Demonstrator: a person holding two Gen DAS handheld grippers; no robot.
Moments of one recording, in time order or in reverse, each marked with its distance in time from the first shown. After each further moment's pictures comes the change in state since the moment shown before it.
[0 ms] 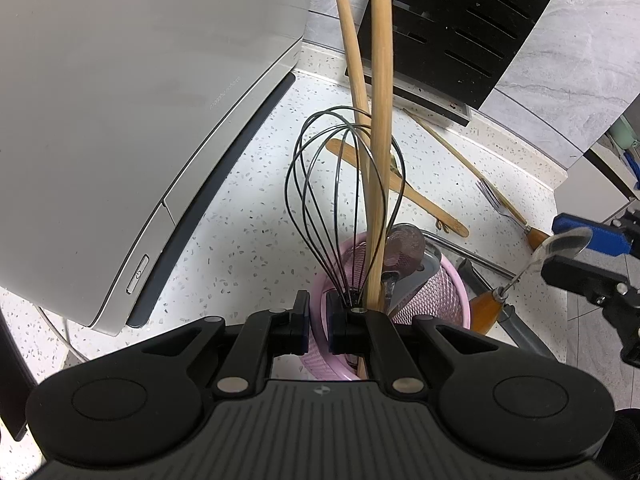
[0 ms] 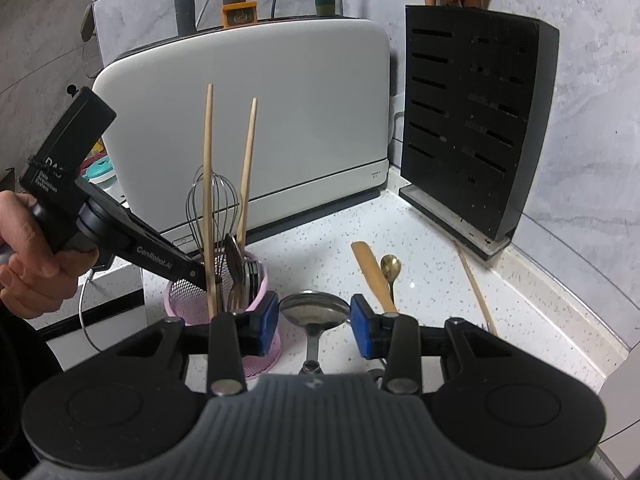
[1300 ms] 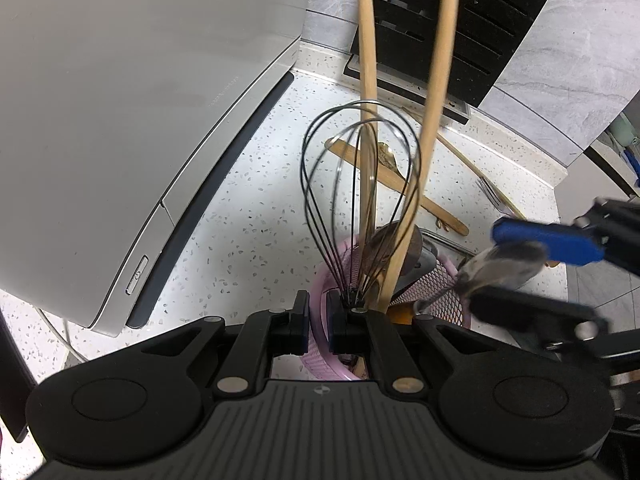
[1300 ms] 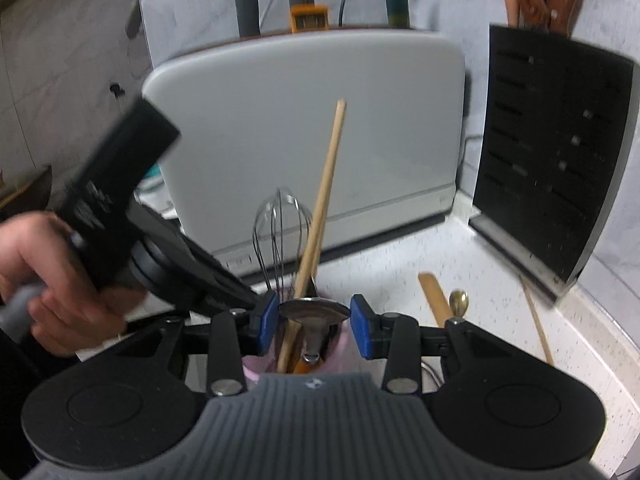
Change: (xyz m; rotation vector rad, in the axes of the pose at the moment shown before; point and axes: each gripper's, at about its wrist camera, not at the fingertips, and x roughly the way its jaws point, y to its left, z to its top) left arm 0.001 -0.001 -0.001 0.004 0.002 0.000; right arm 0.024 0.040 0.019 -0.061 -0.005 0.127
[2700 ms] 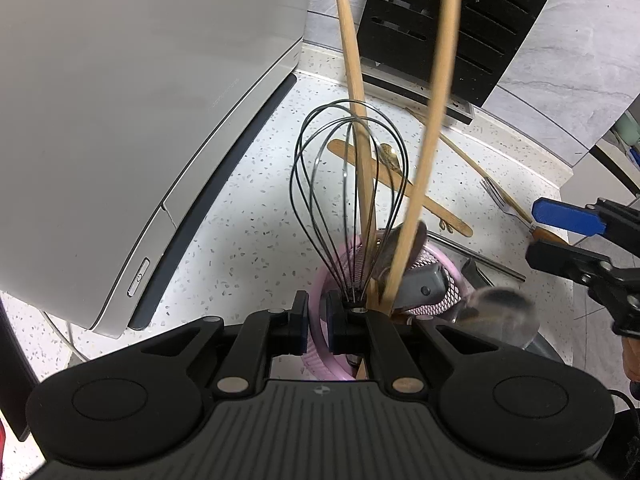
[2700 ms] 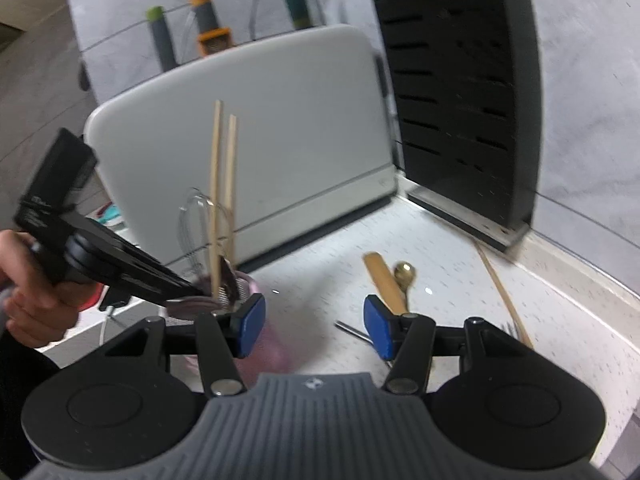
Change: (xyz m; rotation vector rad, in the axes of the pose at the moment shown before) left arm -0.001 -0.005 0.000 0.002 -0.005 0.018; right arm -0.013 -0.073 -0.034 0.185 -0.080 -0.015
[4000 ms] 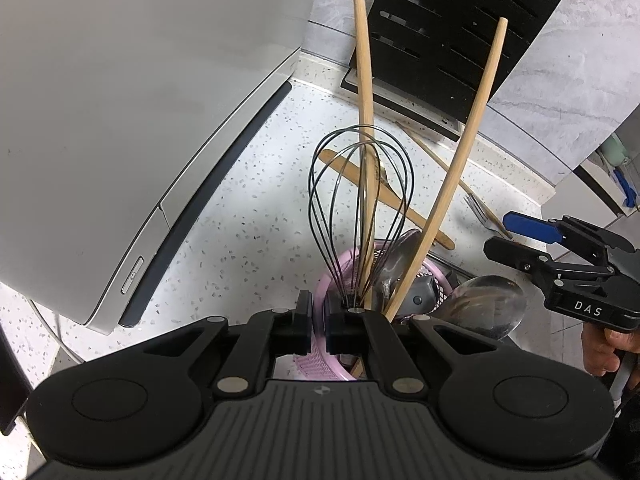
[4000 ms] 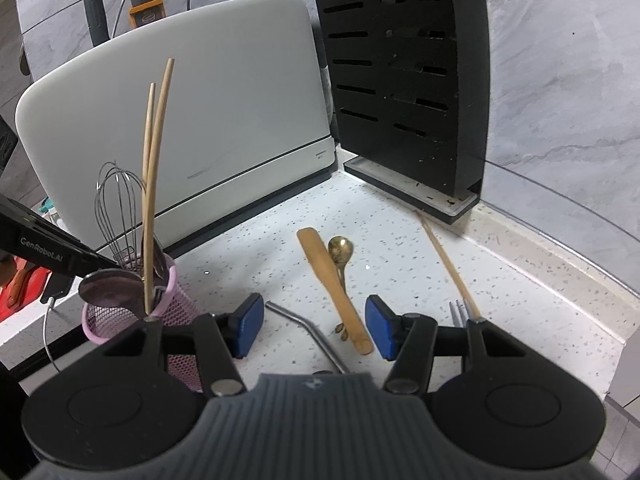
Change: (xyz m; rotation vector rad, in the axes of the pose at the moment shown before) left arm -0.008 0.012 0.002 -0.049 -0.020 -0.072; right arm 0.016 -0.018 -0.008 0.014 0.046 -0.152
